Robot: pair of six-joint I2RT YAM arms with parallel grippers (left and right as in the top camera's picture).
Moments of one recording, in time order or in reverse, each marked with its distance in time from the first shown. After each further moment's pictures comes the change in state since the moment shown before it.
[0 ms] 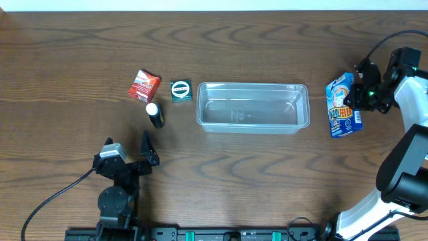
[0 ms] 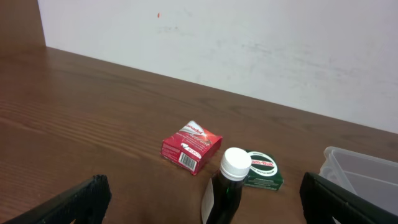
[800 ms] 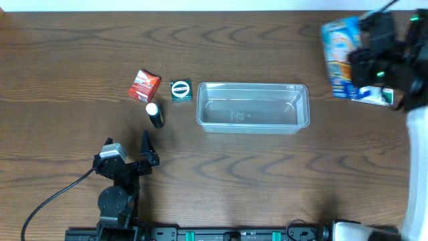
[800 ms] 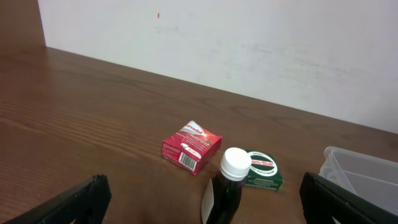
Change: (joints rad) left arm 0.000 0.000 0.000 0.000 0.000 0.000; right arm 0.329 -0.467 0.316 -0.218 0.044 -0.024
